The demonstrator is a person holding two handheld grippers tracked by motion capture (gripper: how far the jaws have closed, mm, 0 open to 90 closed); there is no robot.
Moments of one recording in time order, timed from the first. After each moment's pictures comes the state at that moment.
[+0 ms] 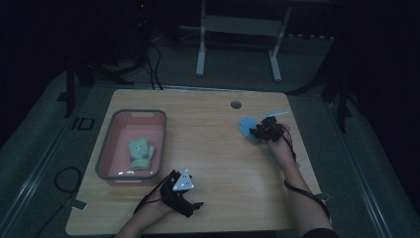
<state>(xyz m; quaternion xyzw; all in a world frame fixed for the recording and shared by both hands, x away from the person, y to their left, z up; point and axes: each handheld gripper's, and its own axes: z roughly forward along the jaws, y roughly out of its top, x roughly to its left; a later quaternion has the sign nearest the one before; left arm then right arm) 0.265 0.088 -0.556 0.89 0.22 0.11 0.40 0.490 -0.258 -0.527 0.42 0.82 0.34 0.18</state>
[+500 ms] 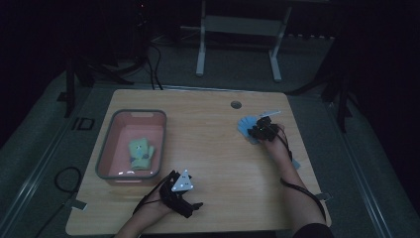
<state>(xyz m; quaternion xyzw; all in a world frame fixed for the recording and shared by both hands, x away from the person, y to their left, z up) 0.263 0.089 -0.557 0.88 0.21 0.10 0.40 0.504 -0.248 -0.546 0.42 0.83 0.31 0.18</state>
